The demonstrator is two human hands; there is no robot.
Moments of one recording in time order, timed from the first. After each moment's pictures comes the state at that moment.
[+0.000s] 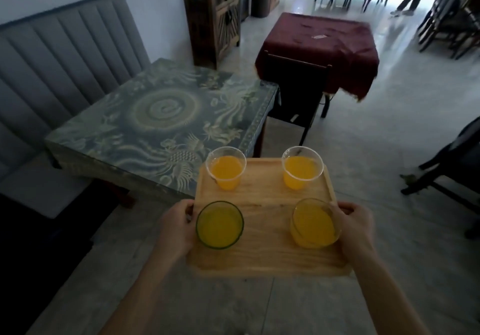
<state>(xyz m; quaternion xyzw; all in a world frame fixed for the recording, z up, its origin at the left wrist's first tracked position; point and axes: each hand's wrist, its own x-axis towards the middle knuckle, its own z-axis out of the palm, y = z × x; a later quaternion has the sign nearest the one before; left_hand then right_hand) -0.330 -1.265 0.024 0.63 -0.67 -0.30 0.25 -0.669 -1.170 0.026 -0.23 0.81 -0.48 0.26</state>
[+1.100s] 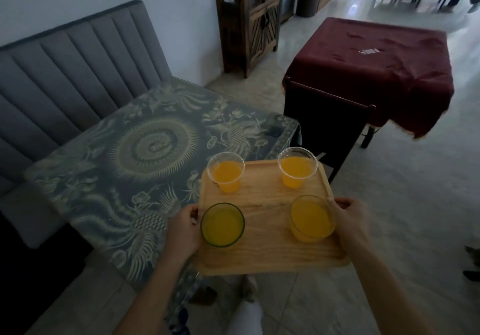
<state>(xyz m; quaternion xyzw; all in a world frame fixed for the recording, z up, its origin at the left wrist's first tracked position) -0.546 -1.551 0.006 0.71 -0.59 -0.27 0.27 -0.886 -1.530 0.005 -0.32 0.78 -0.44 0.32</state>
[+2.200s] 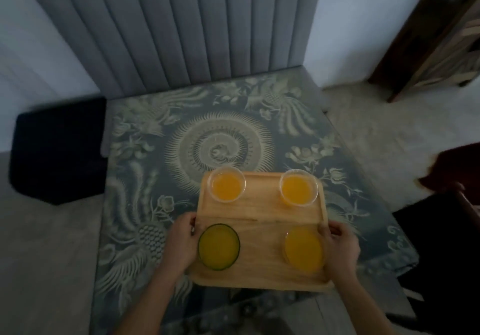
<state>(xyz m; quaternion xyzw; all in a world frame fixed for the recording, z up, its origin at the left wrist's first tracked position) -0.502 -1.757 -0.077 0.85 -0.32 -0.23 0.34 -0.792 -1.939 -0.078 -0.58 0.67 -0.28 0.38</state>
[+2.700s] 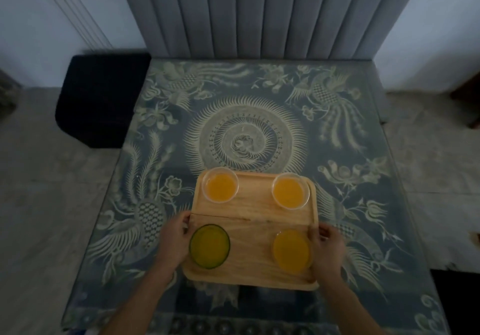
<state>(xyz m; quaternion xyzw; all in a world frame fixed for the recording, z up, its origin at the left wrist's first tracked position) -0.500 -1.765 -0.141 0.90 -0.17 -0.19 0.35 -0.721 -2.022 -0.148 -0.65 0.60 -0.18 0.42</state>
